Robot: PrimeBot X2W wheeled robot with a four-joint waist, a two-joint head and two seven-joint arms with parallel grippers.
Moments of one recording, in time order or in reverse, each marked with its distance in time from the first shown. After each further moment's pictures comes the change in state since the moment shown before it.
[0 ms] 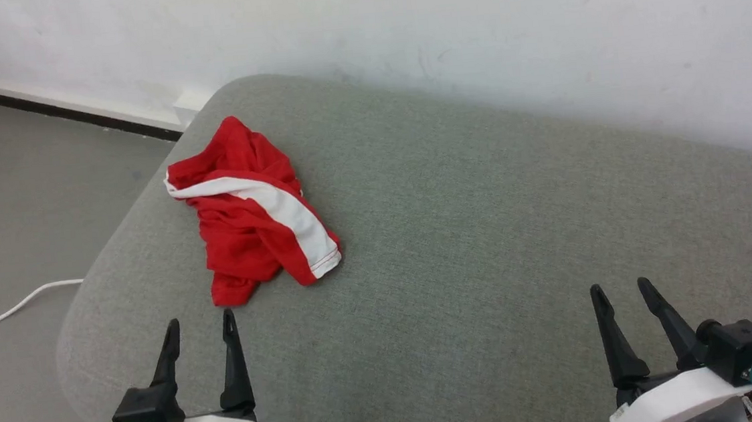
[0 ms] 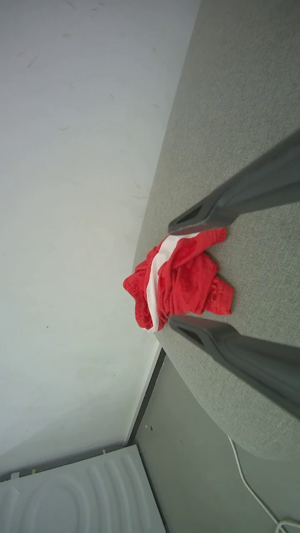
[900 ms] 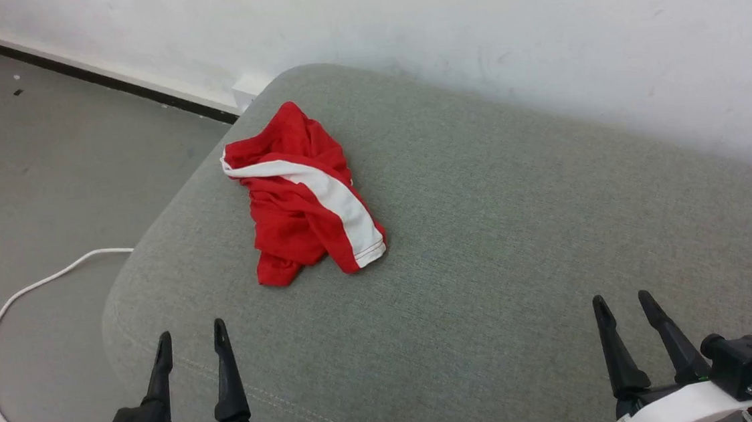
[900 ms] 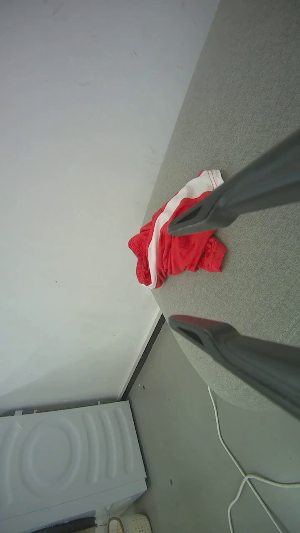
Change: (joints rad) left arm 0.030 0.000 -0.002 -0.005 -0.042 0.033 -0.055; right arm 0.017 0.000 0.009 0.037 0.054 0.000 -0.058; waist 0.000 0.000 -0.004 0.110
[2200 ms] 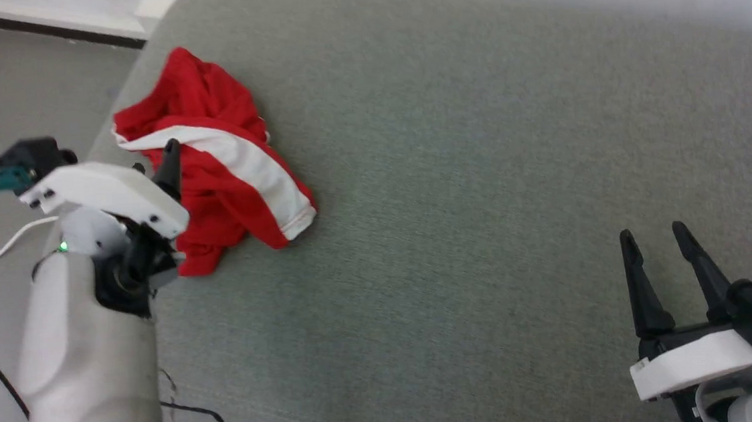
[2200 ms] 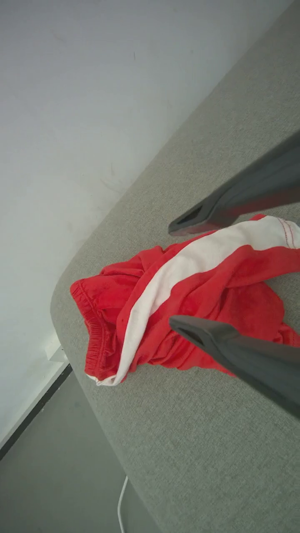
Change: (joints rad) left arm -0.736 0.100 0.130 0.498 -0.419 -0.058 0.567; right arm -0.093 0.002 -0.074 -0.075 -0.146 0.000 0.003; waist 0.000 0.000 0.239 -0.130
